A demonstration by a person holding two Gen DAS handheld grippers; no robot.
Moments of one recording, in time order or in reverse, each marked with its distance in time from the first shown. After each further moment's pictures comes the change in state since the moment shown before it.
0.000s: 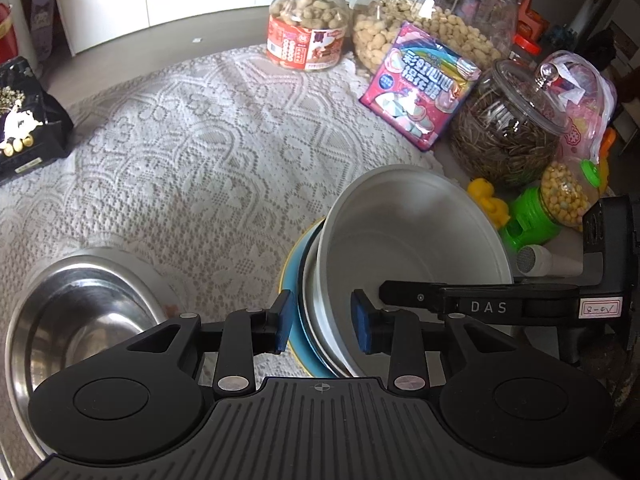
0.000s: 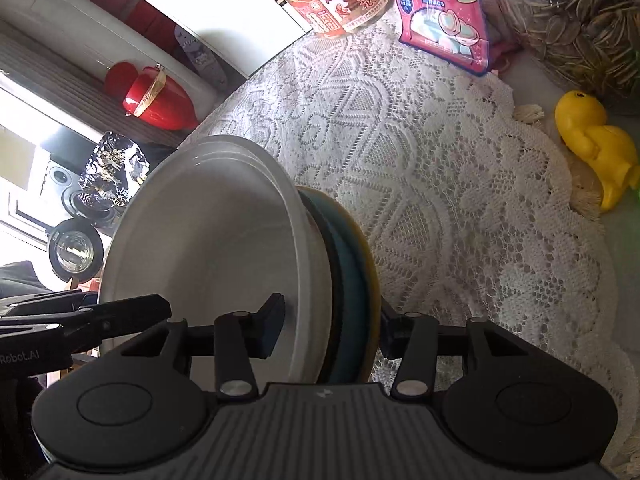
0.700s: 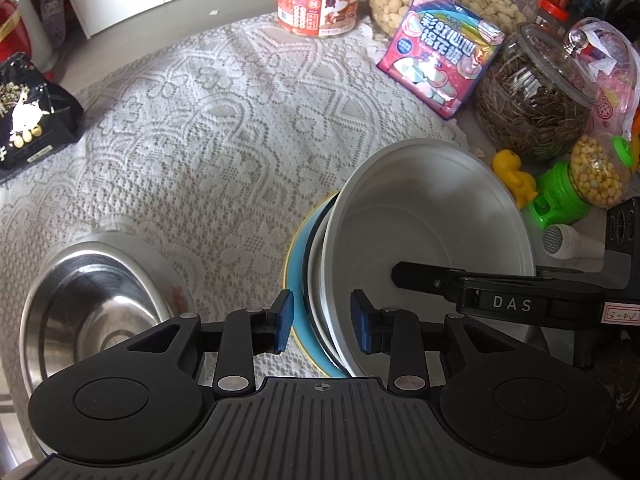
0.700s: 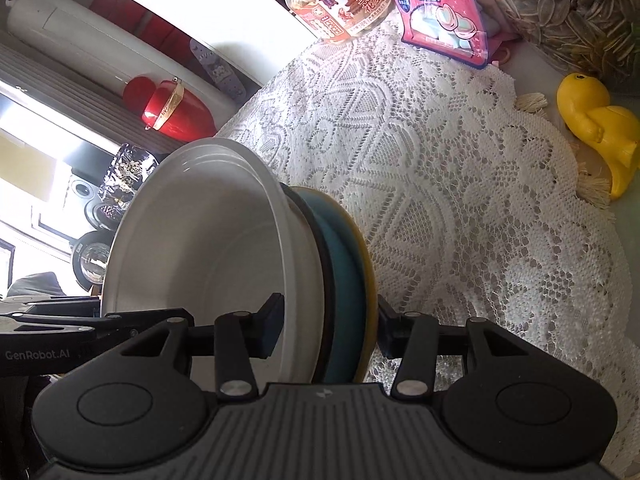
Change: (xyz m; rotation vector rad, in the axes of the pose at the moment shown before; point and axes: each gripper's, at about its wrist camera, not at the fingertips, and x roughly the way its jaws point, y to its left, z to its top) left arm 0.019 -0.008 0.008 -0.002 0.125 0.096; right arm -0.001 -0.013 -0.003 0.040 -0.007 0.075
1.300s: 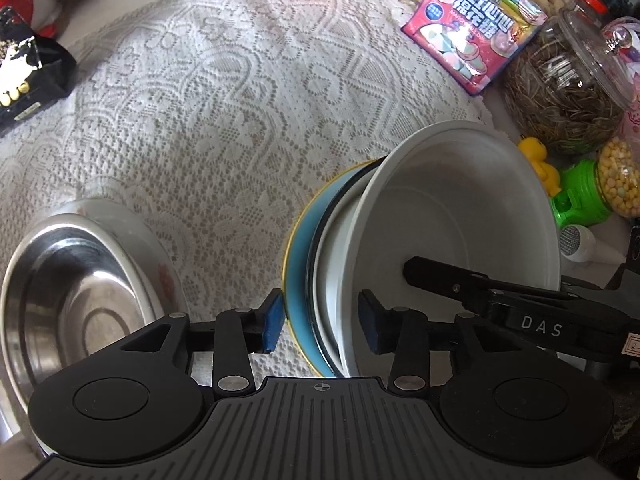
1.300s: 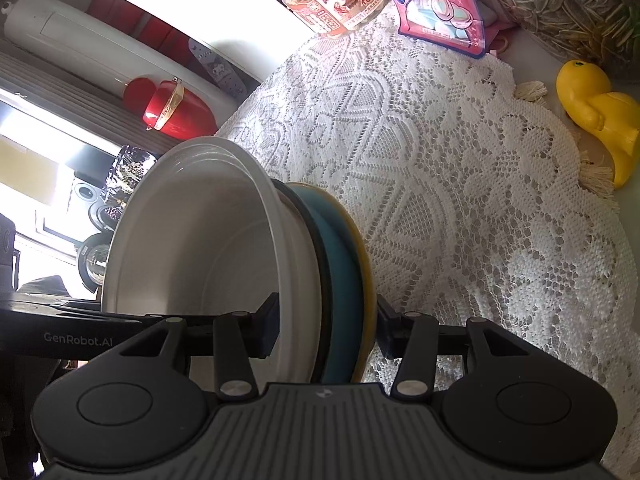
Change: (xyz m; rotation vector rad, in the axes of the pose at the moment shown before) left arm 0.025 0.010 0.013 -0.064 0.126 -0.004; right arm 0.001 -0.003 -0.001 0.024 0.014 0.015
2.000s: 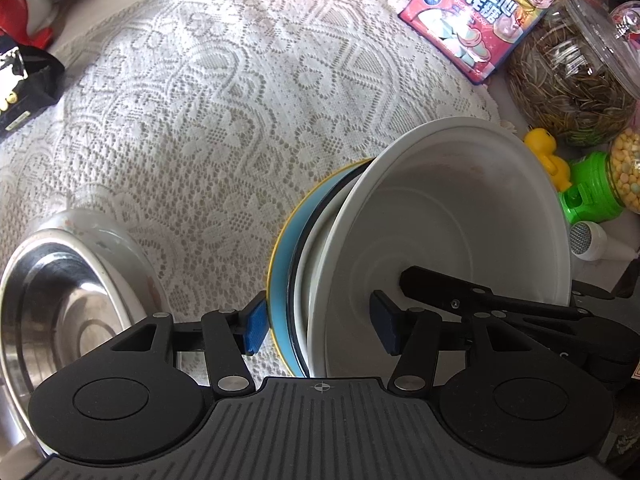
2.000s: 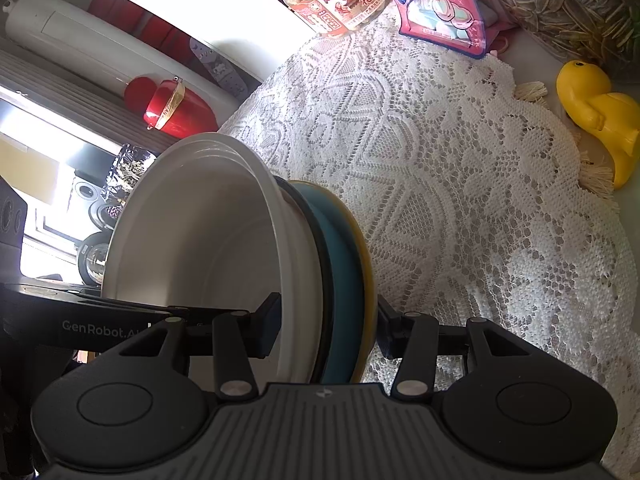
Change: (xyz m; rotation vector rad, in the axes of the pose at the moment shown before) left arm 0.015 -0.006 0.010 0.010 0.036 0.020; right arm 0.000 0.001 -0.001 -0.009 -0.004 -0.003
